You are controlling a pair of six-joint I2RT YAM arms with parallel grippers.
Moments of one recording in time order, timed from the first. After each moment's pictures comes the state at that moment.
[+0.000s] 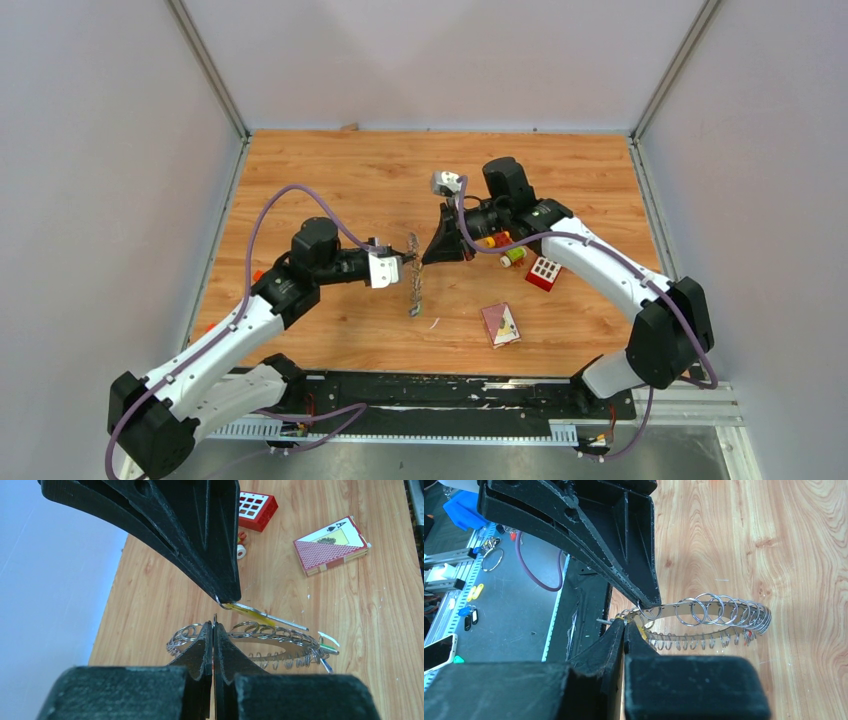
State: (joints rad) left arm -0.63 0.92 0.71 -0.08 0.65 0.75; right arm 0.61 1.48 1.21 -0.31 -1.09 -0.18
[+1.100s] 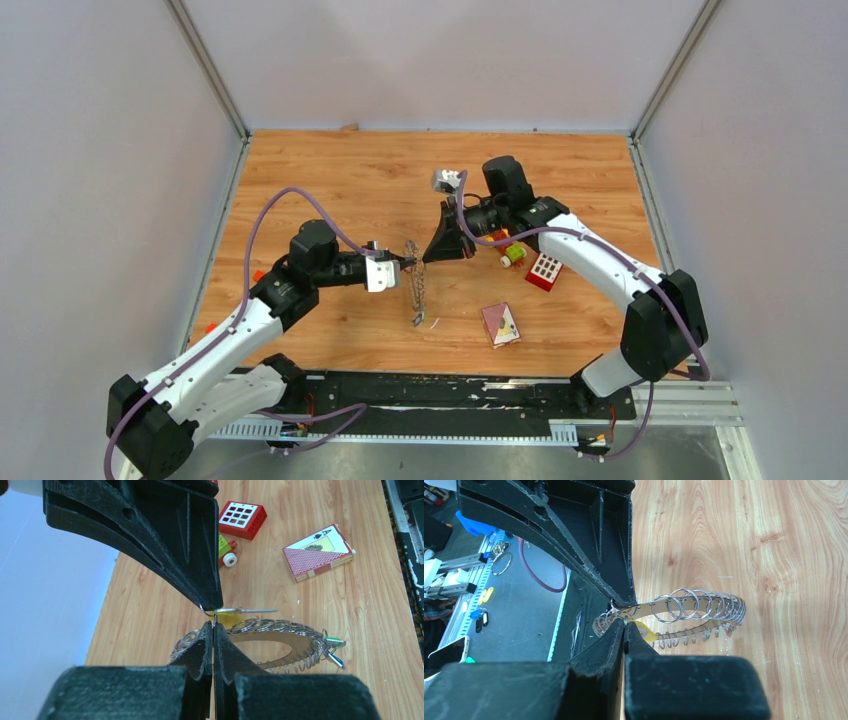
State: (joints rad) left arm -0.63 0.90 0.69 -0.07 0.70 0.73; right arm 0.59 1.52 1.21 -0.29 -1.13 -0.15
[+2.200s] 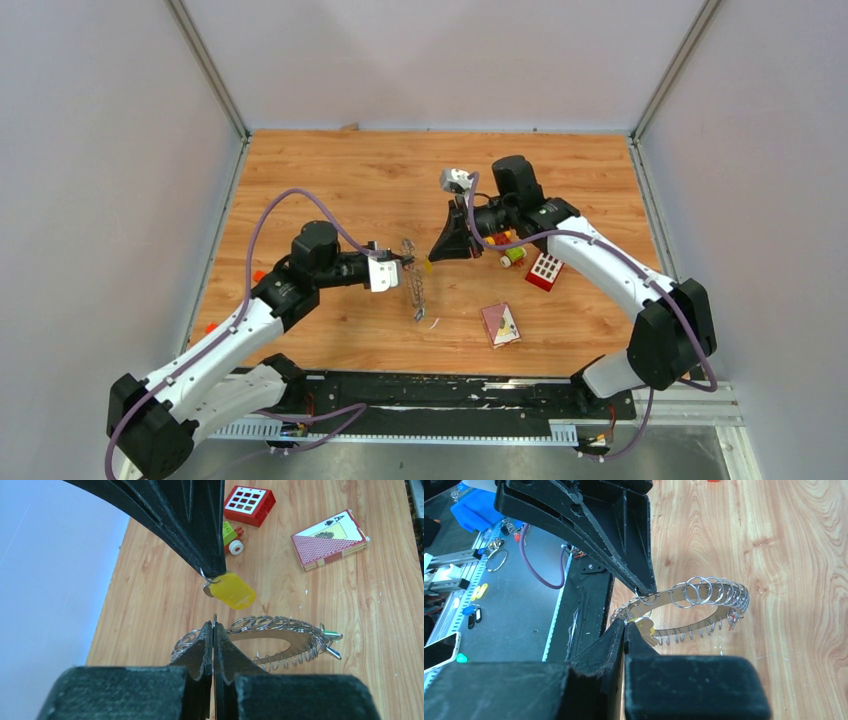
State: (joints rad) left arm -0.63 0.90 0.68 -0.08 0.64 0.76; right arm 0.55 1.47 1.19 -0.31 -1.14 -0.20
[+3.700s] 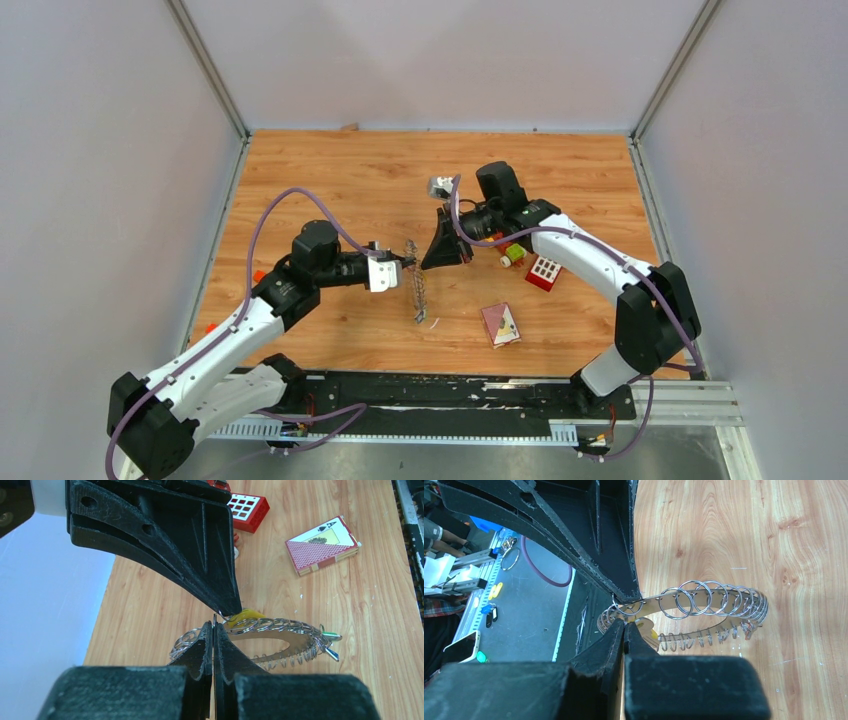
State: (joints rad) left arm -0.63 0.91 0.68 -0.07 0.68 0.75; right arm 0.59 1.56 1.19 -0.28 -1.15 -0.15
